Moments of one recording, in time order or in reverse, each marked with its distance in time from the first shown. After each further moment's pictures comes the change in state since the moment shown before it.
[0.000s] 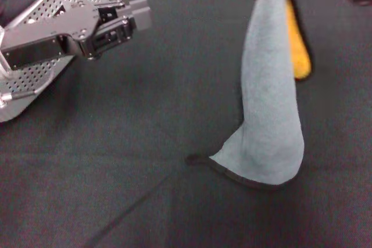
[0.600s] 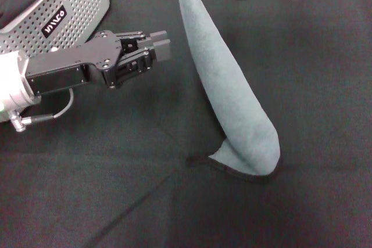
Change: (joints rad) left arm 0.017 -0.049 0.000 -0.018 0.072 -0.016 0.017; right arm 0.166 0.106 -0.167 0.026 -0.116 0.384 -0.178
